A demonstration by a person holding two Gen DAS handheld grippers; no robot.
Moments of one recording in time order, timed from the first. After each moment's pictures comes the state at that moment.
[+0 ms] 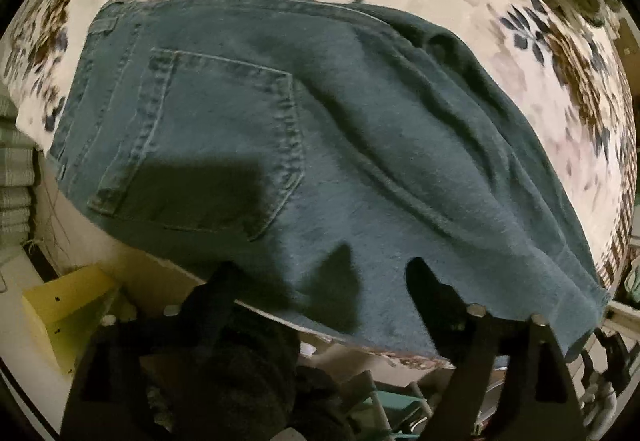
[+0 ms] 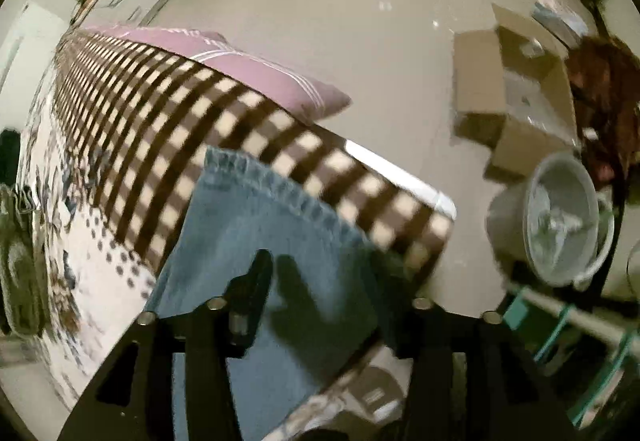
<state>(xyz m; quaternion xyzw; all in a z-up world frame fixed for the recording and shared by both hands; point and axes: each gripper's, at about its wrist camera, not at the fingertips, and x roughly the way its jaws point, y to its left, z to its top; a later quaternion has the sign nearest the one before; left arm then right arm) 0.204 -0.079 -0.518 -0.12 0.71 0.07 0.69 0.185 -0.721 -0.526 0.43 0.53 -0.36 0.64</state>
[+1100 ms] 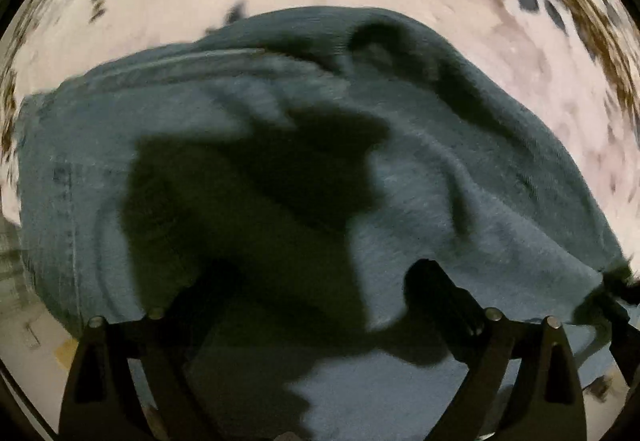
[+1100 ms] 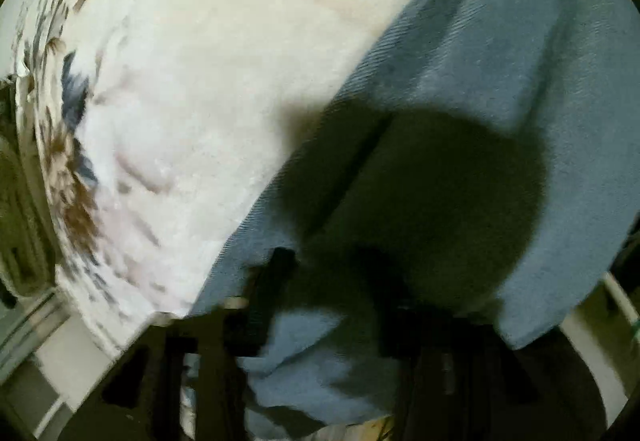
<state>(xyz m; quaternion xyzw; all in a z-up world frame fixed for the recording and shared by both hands) 0.286 -0.125 -0.556 -0.04 0.72 0.05 0.69 0.352 -0.543 -0.608 0.53 0.63 -0.25 0.50</state>
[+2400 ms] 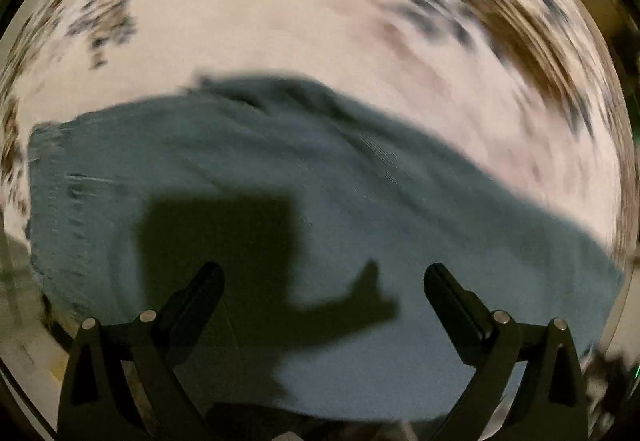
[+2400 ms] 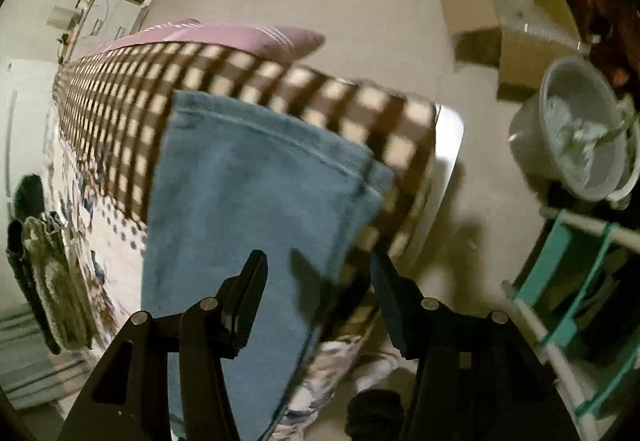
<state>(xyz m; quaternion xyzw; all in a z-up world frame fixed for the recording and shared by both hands) 0.372 -0.194 -0.500 -0.01 0.69 -0.02 0.72 0.127 -0.743 -0.561 0.57 0.48 -0.33 0.59</state>
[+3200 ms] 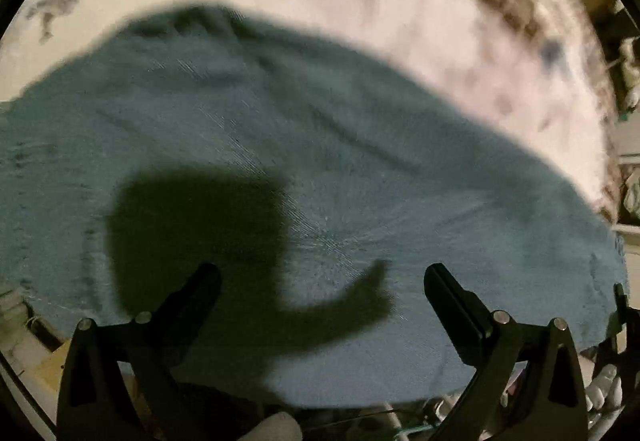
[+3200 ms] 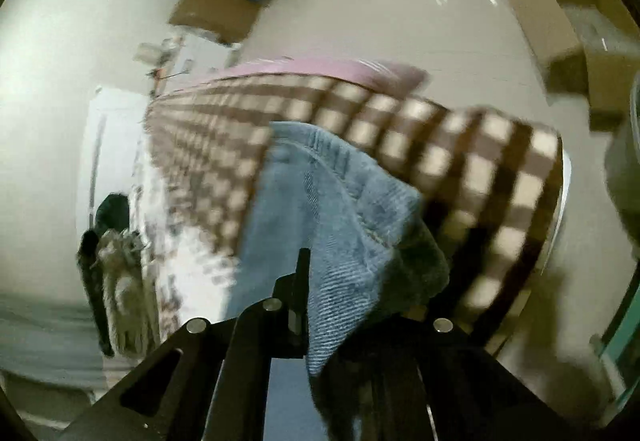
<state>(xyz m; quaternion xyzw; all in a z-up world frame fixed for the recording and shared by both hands) 0.481 -0.212 -0.505 -0.05 0.71 -0.05 0.70 0.176 -0.716 -0.555 0.57 0.32 -0.25 0.72</state>
